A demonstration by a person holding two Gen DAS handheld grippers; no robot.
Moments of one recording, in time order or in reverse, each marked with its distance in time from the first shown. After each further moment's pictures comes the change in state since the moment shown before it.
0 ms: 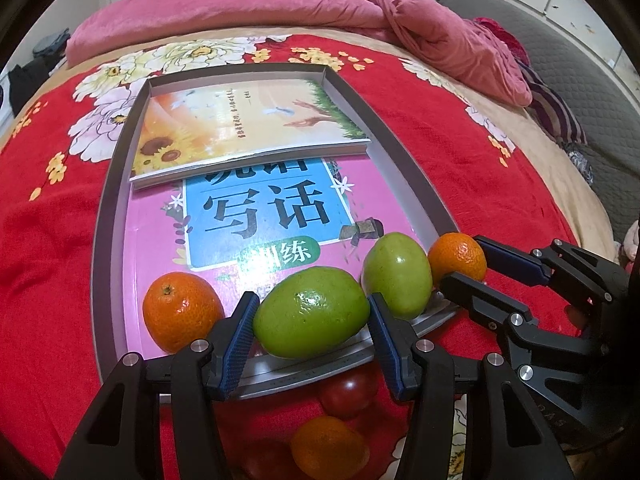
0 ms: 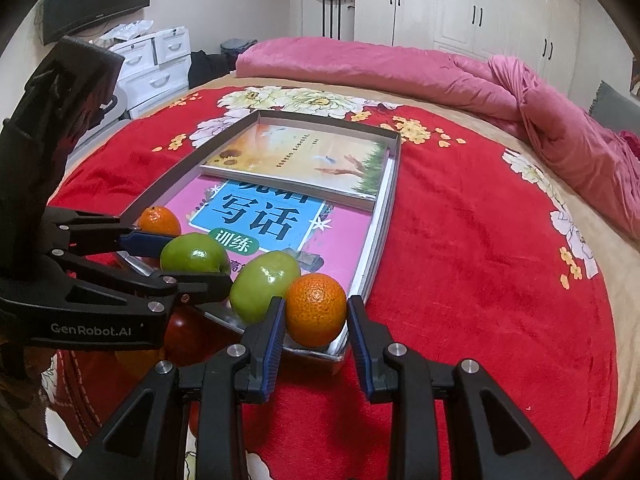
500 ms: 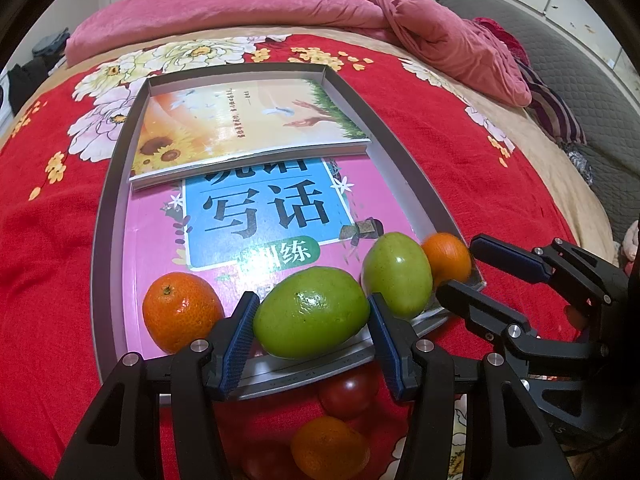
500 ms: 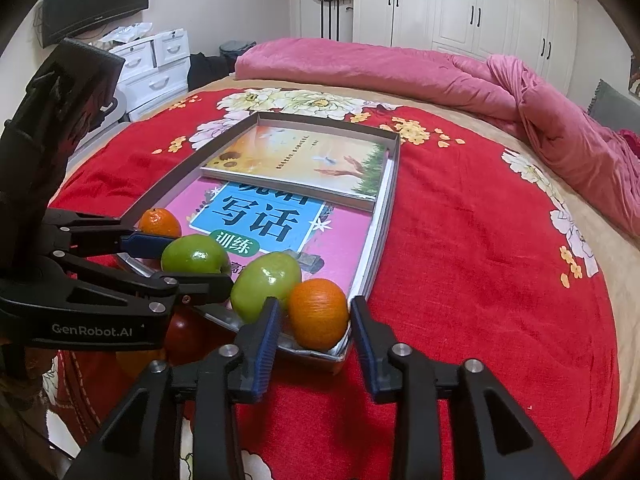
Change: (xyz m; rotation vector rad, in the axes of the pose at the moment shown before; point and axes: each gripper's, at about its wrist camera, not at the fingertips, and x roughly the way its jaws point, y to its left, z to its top) left arm 0.000 0.000 0.000 -0.001 0.001 -0.001; right arm -0.001 0.000 0.000 0.007 -0.004 0.004
